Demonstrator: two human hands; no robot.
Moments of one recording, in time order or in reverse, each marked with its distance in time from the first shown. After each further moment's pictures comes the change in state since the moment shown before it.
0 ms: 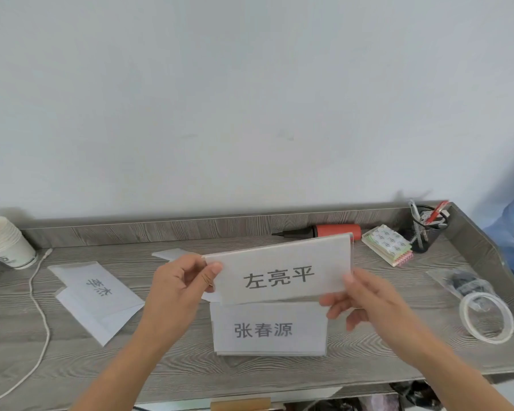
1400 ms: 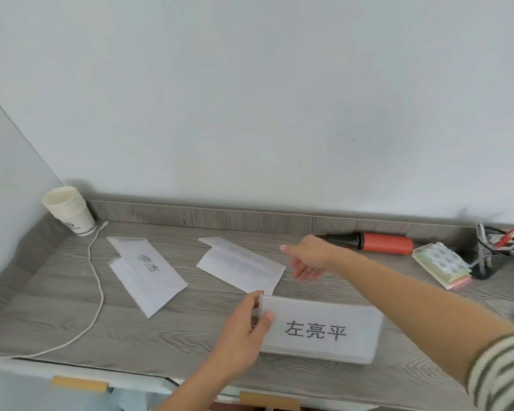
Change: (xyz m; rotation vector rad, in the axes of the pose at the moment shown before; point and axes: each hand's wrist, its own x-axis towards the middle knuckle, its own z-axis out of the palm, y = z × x) left_hand -0.049 -0.066 0.031 0.059 -0.250 -0.346; right_hand 0.170 -0.013 0.110 -0.620 -0.264 0.407
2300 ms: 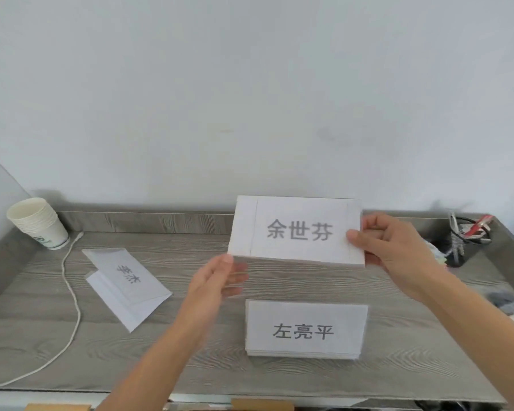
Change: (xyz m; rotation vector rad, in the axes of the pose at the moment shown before) left_hand 0.027 0.044 -0.046 -0.544 0.133 -0.062; right_hand -0.128 0.046 -0.057 0.649 0.370 -0.507
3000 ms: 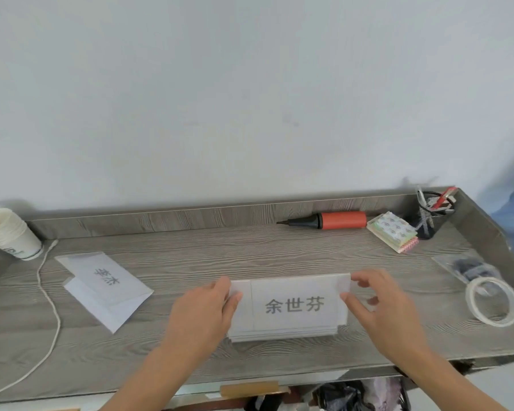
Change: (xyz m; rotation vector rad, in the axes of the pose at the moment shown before) left_hand -0.017 -0.036 0.009 1.364 -0.034 0.562; right_hand -0.084 0.107 -0.022 -0.889 0.338 -0.142
